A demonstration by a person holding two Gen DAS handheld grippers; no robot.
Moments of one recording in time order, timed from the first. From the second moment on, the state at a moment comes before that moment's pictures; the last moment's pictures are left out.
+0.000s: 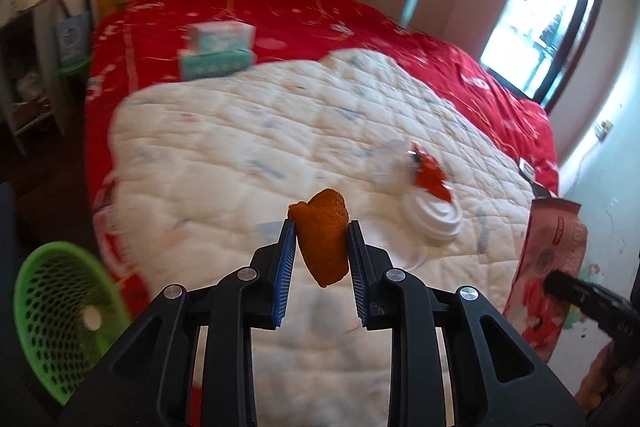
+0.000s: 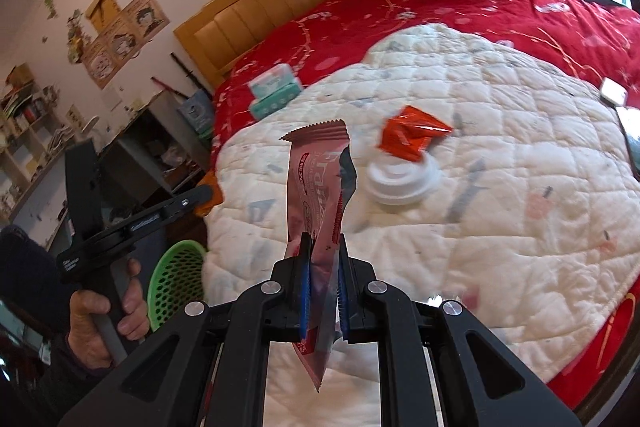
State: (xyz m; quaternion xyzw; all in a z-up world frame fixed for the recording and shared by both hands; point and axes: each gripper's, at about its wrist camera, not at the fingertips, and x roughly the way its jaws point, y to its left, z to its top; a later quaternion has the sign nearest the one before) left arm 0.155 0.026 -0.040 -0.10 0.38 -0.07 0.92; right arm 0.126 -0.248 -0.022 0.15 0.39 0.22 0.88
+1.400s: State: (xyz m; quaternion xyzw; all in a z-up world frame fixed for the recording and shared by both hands) left arm 0.014 0.277 -0.119 -0.21 0.42 0.18 0.87; right arm 0.131 -0.005 -0.015 0.04 0.42 0.39 0.82
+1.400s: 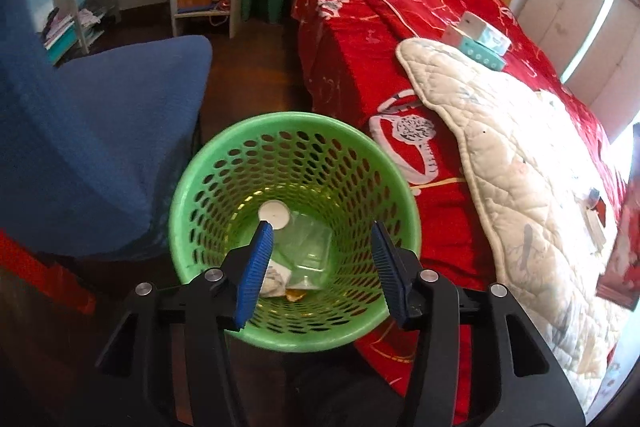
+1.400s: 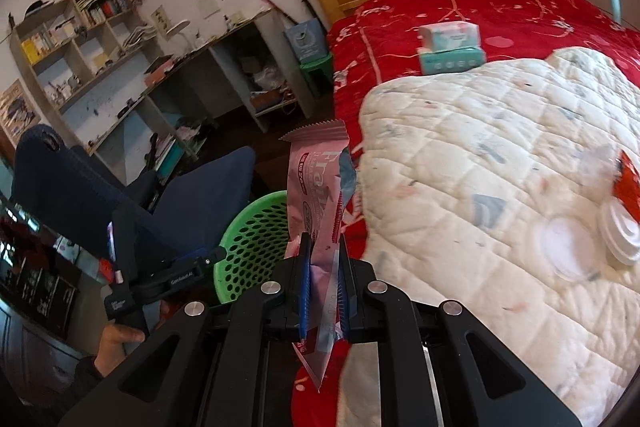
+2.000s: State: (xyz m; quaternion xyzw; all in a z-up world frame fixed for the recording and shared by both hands) left arm -0.055 0.306 -0.118 -0.24 0.38 0.23 0.86; right arm 0.129 0.127 -0.056 -0.01 0.46 0.44 0.78
